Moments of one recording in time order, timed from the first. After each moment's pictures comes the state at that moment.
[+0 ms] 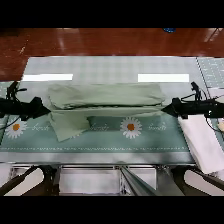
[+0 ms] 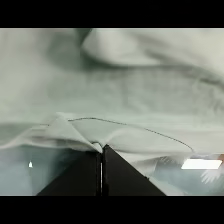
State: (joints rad) left arm 0.41 -1.14 0.81 0.97 -1.23 -1.39; right arm -0.33 -1.22 0.74 -0.73 1.16 1.24
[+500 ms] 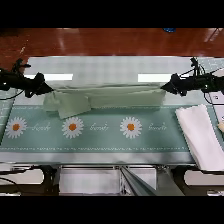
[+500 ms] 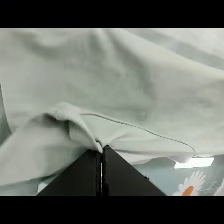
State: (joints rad) left arm 0.32 -1.53 1.27 0.94 -1.25 -1.48; right arm -0.25 -1.53 1.17 -0.73 1.12 1.30
